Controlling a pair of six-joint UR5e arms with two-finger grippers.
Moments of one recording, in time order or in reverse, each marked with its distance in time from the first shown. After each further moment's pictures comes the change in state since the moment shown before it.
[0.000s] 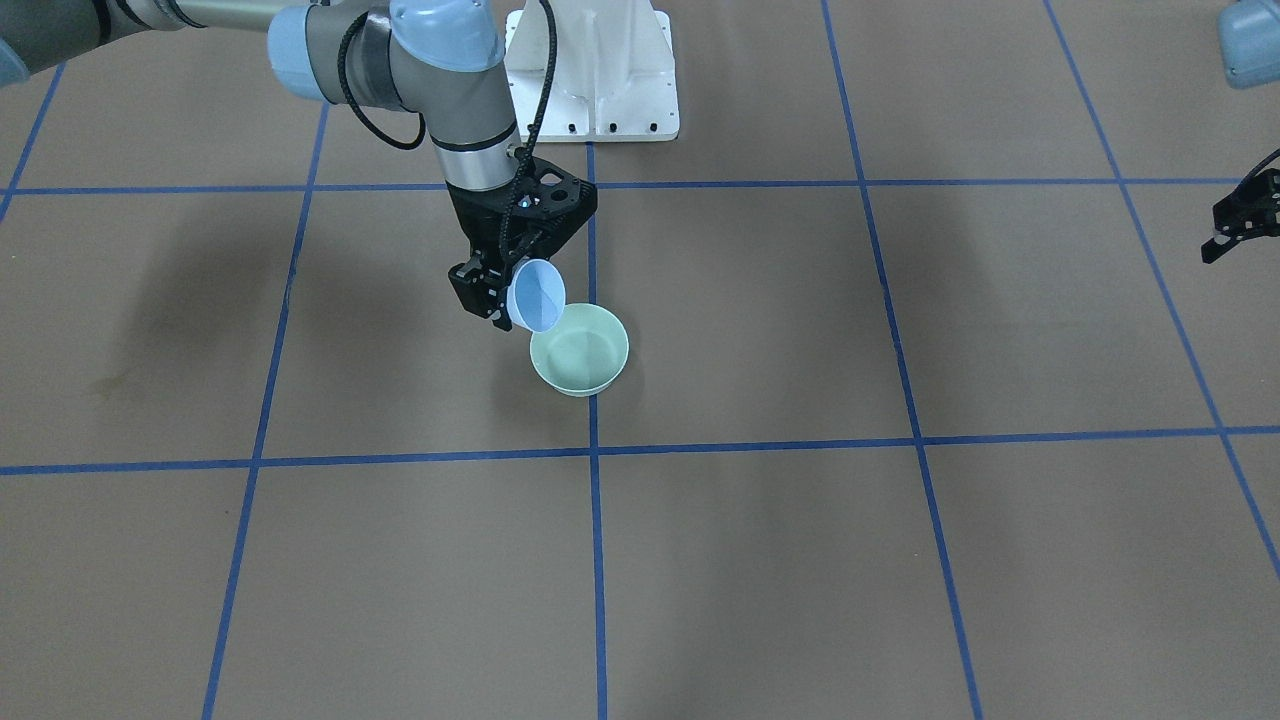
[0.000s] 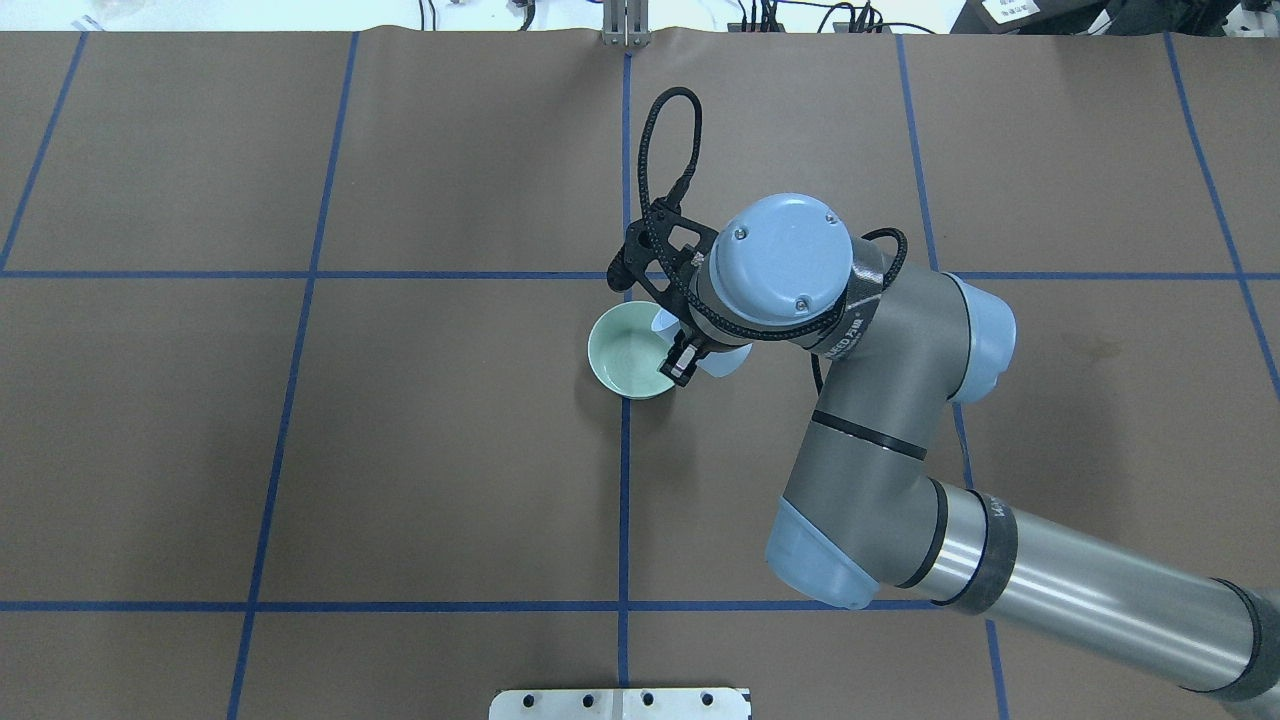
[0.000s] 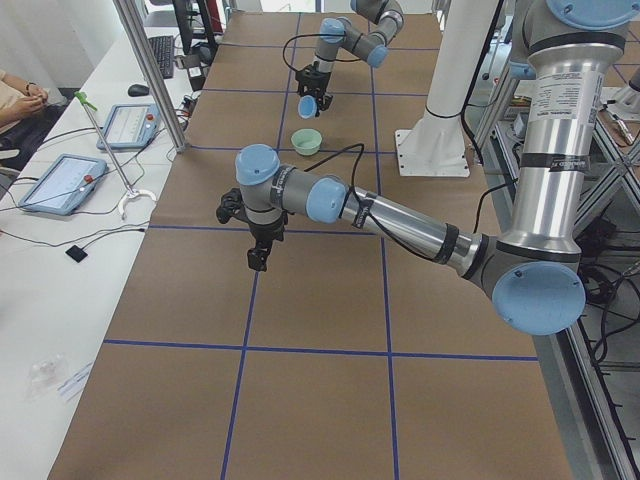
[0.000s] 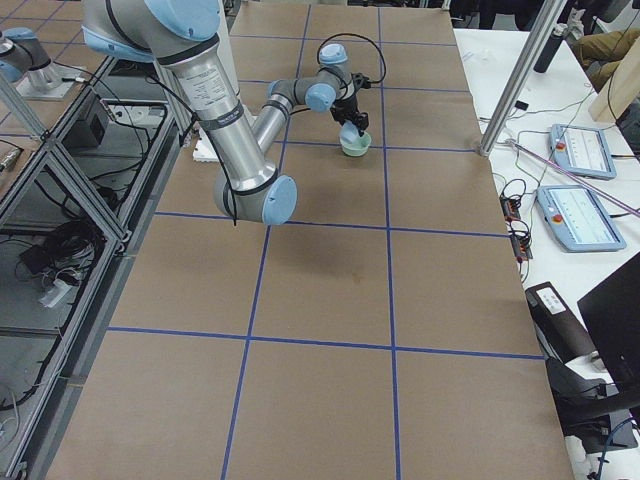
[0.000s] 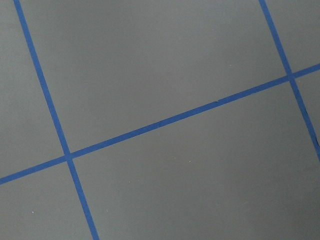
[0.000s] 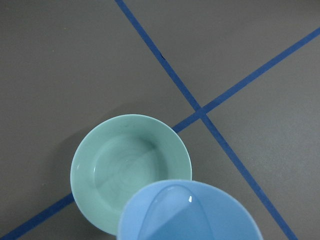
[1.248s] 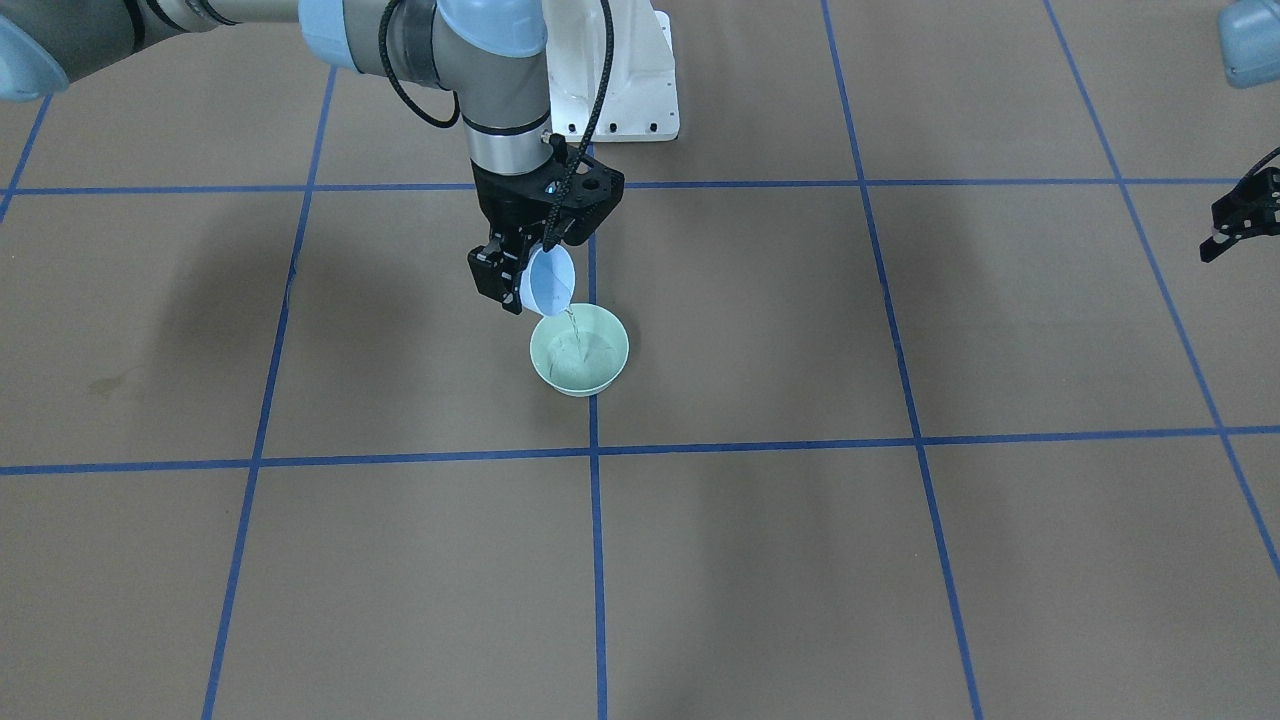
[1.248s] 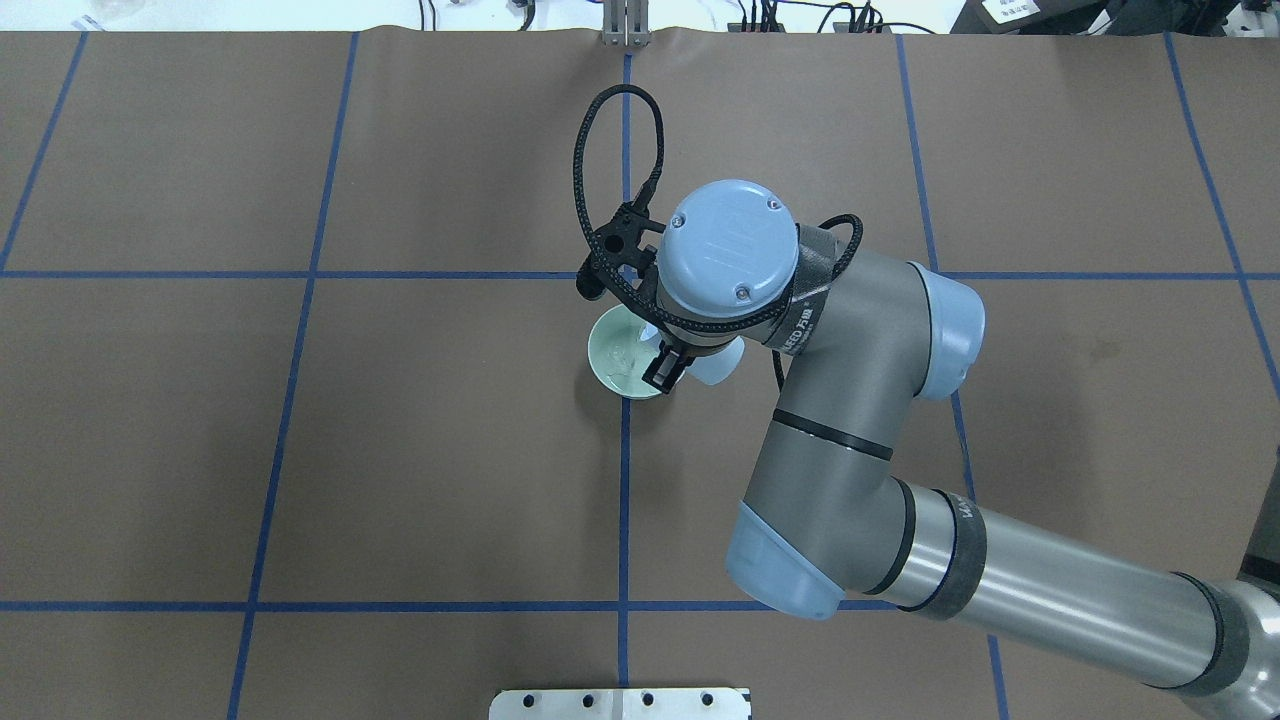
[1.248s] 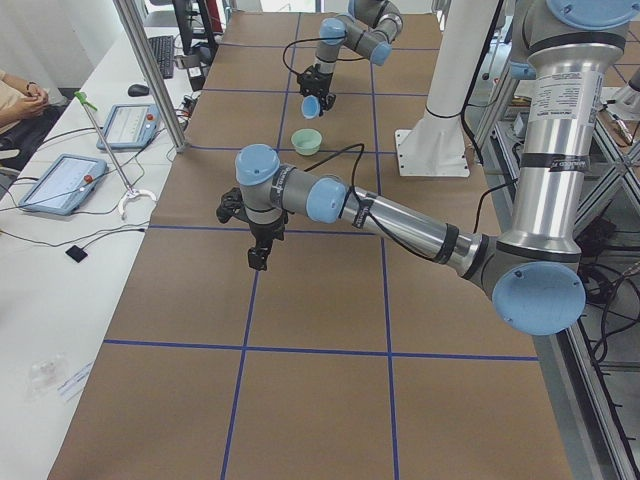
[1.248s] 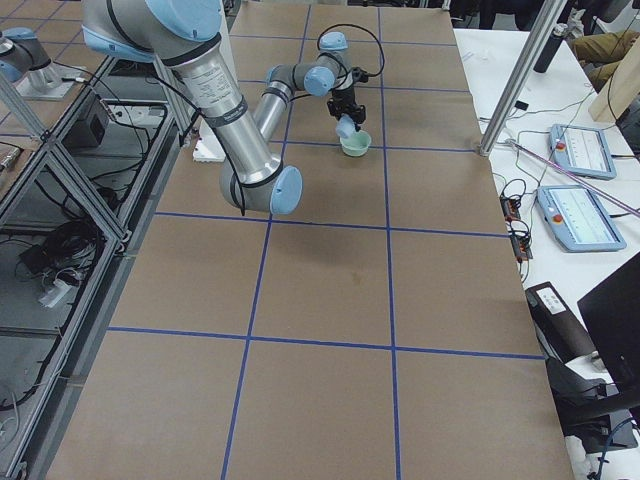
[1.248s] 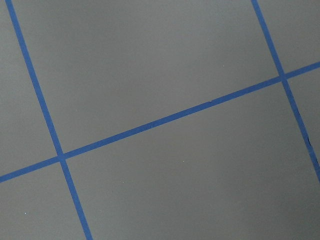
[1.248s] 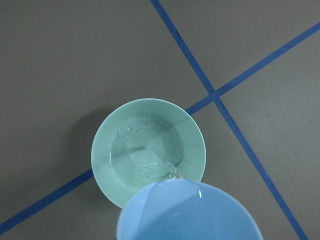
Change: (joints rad) left arm -0.001 0.000 -0.002 0.000 -0.005 0.000; right arm -0.013 0.069 0.000 -0.149 0.003 -0.038
